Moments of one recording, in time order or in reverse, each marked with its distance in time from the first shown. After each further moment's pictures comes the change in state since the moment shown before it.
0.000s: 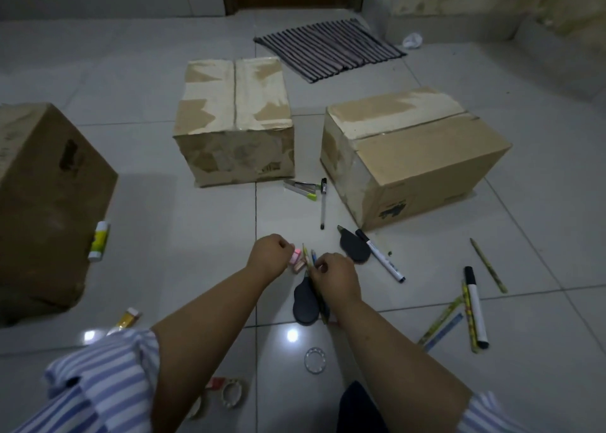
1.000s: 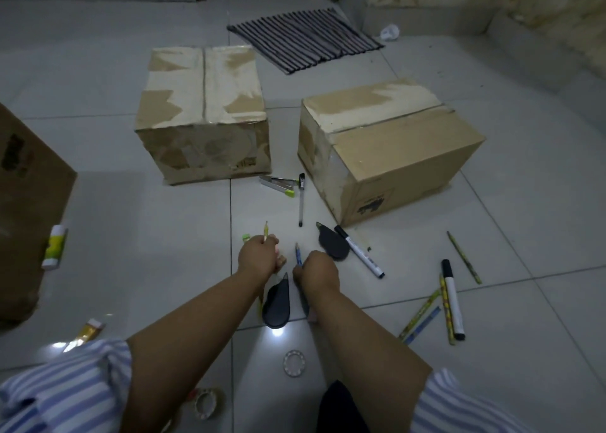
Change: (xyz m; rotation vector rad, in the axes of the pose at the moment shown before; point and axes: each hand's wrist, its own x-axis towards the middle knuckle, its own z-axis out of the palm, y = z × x) left_hand 0.003 0.019 0.030 -0.710 0.046 -0.276; right_hand 0.023 0.003 0.004 -0.069 -0.090 0.247
